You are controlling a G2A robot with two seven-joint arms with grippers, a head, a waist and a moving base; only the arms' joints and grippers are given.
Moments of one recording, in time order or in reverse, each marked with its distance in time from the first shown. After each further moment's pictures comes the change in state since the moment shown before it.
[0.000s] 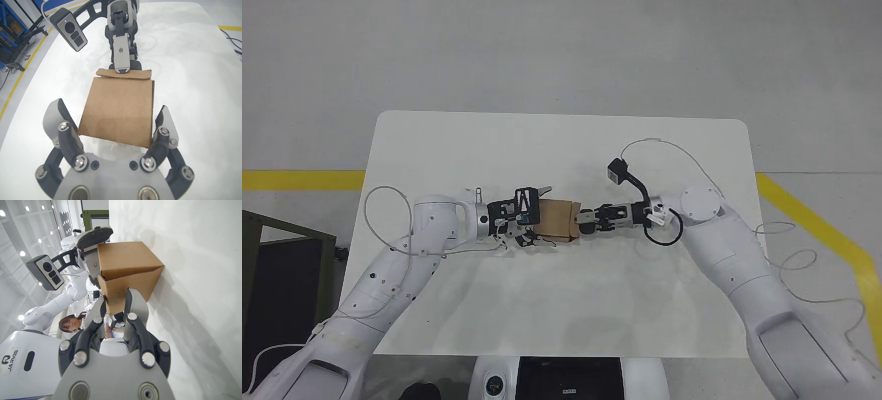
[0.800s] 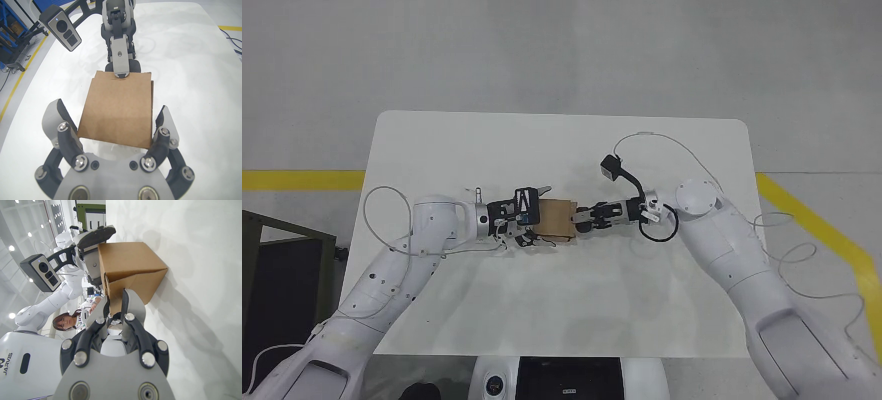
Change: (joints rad) left arm 0.002 0.001 -0.002 -0.004 -0.001 0.002 0.002; right arm 0.025 -0.008 -0.017 -0.041 -0.062 0.032 -0.004
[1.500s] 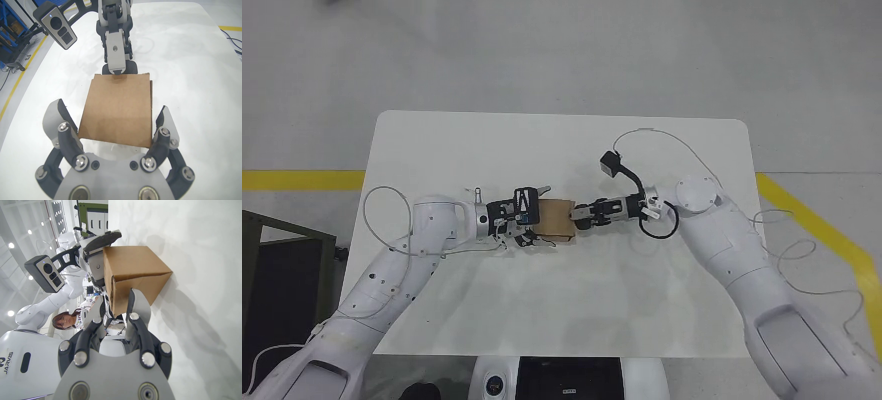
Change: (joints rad) left arm 0.000 0.000 -0.001 0.003 -0.002 0.001 -0.002; right arm 0.015 -0.006 0.010 0.021 0.015 -0.020 0.014
